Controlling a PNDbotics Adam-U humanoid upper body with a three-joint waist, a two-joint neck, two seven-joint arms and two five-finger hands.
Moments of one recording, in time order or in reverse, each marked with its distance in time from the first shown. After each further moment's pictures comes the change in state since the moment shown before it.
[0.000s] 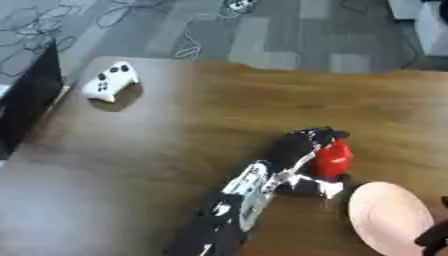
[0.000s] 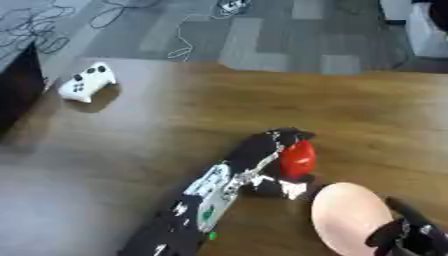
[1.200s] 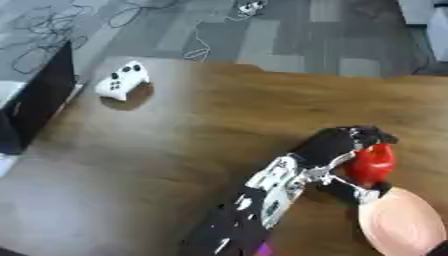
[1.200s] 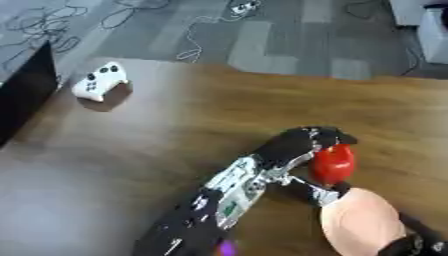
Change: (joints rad) left arm -0.074 -0.024 -0.104 -0.093 0.071 -0.045 -0.128; right arm 0.045 0.008 -0.006 0.006 0.039 -0.021 -0.011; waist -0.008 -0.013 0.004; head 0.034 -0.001
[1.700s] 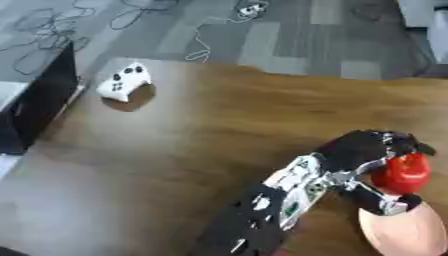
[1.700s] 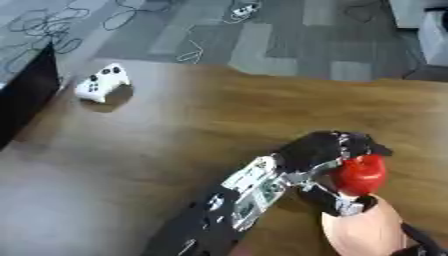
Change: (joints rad) left arm -0.028 -0.022 -0.045 -0.006 0.005 -0.037 -0.045; right arm 0.038 0.016 -0.012 0.006 0.050 -0.022 -0.014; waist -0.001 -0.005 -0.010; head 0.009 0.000
